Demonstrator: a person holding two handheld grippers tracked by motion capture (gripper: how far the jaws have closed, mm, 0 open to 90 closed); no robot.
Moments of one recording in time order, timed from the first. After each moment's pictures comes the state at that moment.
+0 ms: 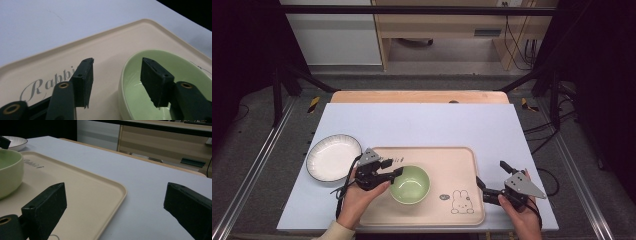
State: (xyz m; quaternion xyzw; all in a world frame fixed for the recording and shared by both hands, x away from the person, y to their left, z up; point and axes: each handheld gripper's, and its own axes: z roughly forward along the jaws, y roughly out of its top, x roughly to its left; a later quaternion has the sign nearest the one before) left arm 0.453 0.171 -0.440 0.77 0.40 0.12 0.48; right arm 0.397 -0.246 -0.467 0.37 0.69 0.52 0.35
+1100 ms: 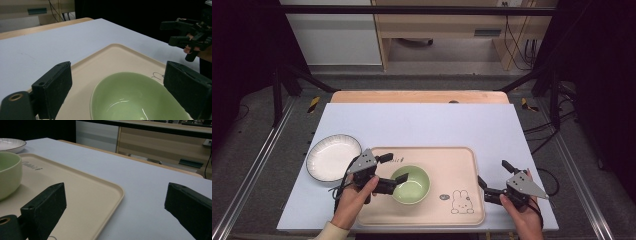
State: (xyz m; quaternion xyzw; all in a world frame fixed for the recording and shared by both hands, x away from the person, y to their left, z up) left arm 0.441 0.173 -0.426 0.76 0.27 0.12 0.58; right arm 0.397 -0.249 -0.465 0.38 0.68 0.52 0.35
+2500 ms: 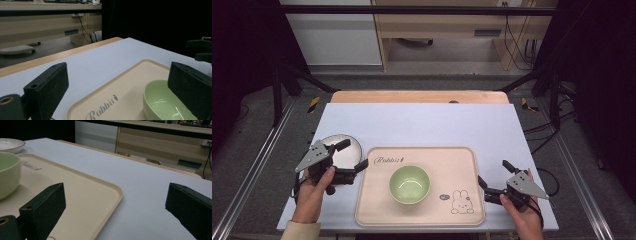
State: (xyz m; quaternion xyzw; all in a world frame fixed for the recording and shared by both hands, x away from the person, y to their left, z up) left arm 0.440 0.271 -0.392 0.71 0.30 0.22 0.60; right arm 0.397 -0.250 -0.464 0.38 0.68 0.52 0.36
